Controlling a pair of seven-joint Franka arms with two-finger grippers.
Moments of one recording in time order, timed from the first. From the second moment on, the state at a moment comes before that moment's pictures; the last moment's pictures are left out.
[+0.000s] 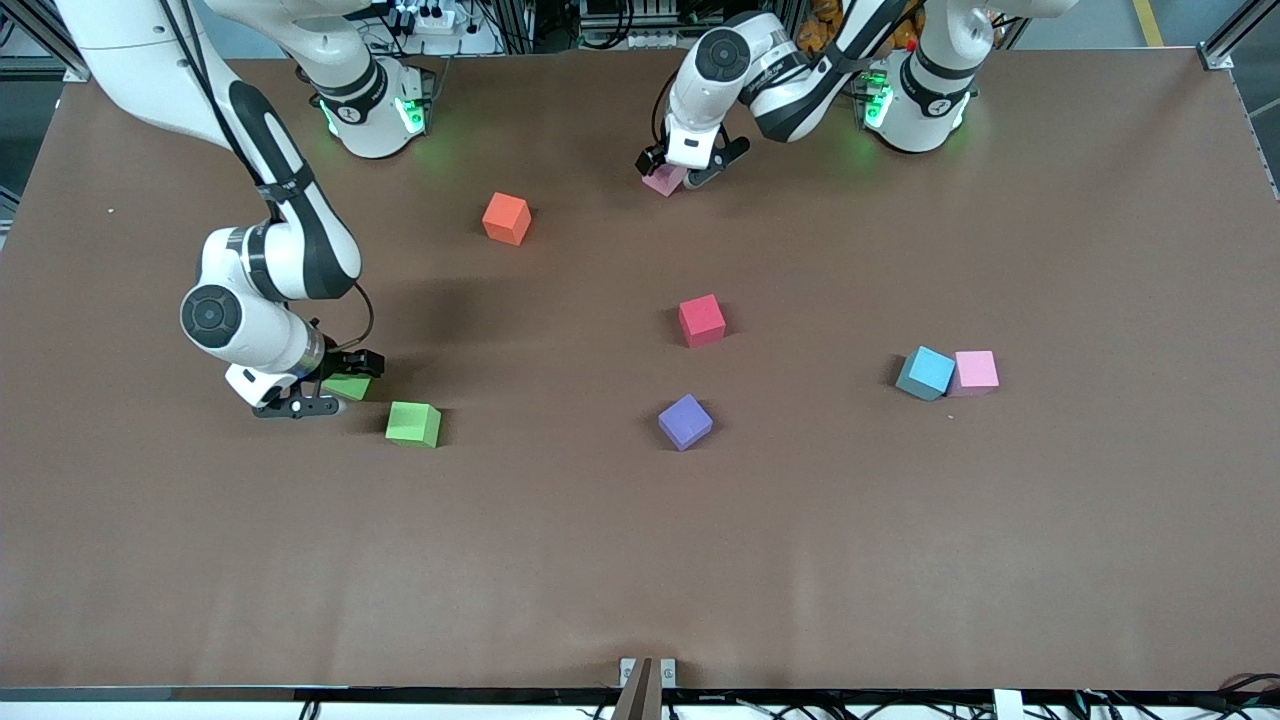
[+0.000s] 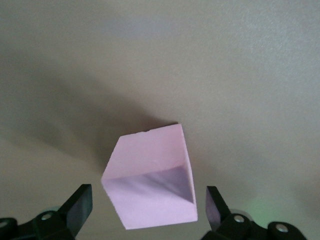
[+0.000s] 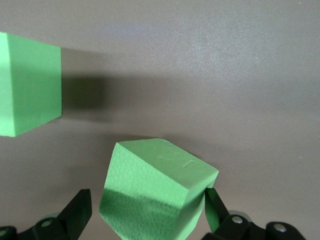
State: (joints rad) left arm -0.32 0.32 -0.88 -2.48 -0.21 2.76 -1.65; right arm 0.09 0.37 -0.02 -2.17 0.00 2.42 0.03
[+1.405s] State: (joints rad) left arm -0.41 0.37 -0.81 -2.37 0.26 2.68 -1.49; right arm 0.07 0.39 -0.03 -2.18 0.00 2.43 0.03
